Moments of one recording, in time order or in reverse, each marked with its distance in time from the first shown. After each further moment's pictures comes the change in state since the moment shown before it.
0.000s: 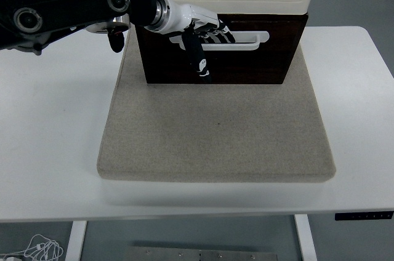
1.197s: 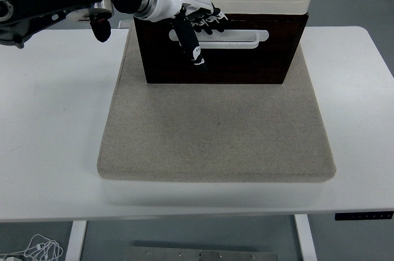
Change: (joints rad) left arm -0.012 0.073 -0.035 -0.045 -0.014 0.009 0.001; right arm 0.000 0.000 0.000 0.000 0.000 0.000 0.000
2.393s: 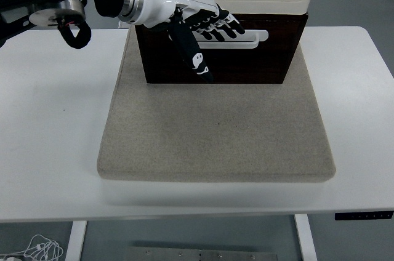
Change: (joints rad) left arm 0.012 0.121 -0.084 -0.205 -0.087 0.006 -0.005; right arm 0.000 0.000 0.000 0.000 0.000 0.000 0.000
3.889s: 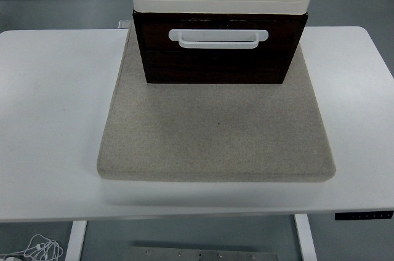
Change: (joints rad) left arm 0.010 0.179 -0.444 0.128 -0.282 -0.063 -0.548; right arm 0.000 0.000 0.000 0.000 0.000 0.000 0.000
